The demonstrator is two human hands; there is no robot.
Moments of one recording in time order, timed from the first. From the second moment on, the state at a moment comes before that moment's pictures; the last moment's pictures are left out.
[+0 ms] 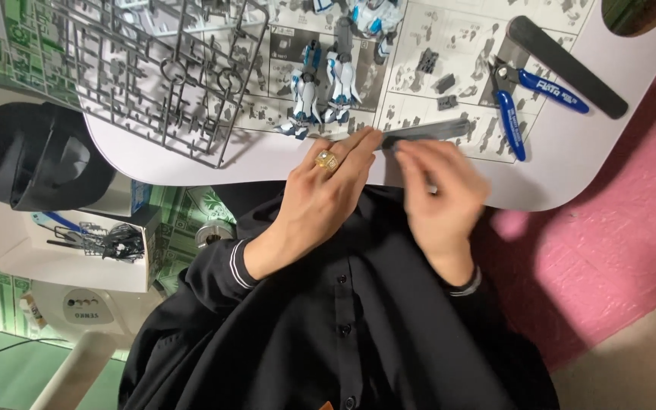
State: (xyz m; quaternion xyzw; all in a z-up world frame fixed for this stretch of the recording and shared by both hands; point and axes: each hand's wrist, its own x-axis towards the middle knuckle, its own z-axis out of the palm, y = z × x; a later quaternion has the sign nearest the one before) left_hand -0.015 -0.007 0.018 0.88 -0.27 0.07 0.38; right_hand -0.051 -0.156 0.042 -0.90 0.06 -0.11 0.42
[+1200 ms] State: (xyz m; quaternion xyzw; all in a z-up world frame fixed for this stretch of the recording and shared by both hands) left_hand -0.015 -0.027 0.031 0.78 -0.25 -0.03 0.58; right_hand -0.026 -0.231 0.056 -0.83 0.03 -0.06 0.55
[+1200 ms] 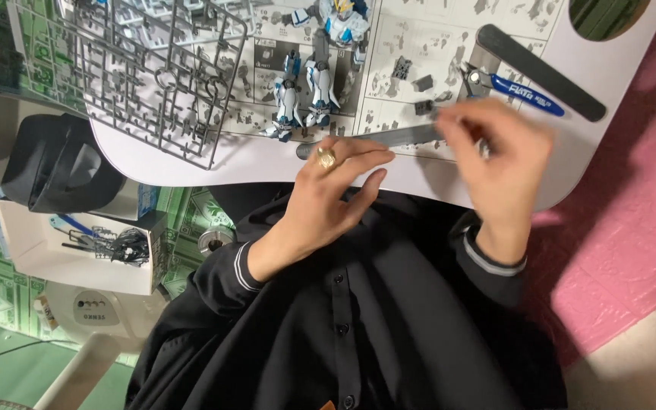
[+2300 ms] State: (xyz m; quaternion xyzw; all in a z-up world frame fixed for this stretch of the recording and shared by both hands) left_hand -0.008 -0.024 0.016 0.85 -0.29 0.14 0.43; right_hand -0.018 -0.224 0.023 -0.39 0.09 0.08 0.91
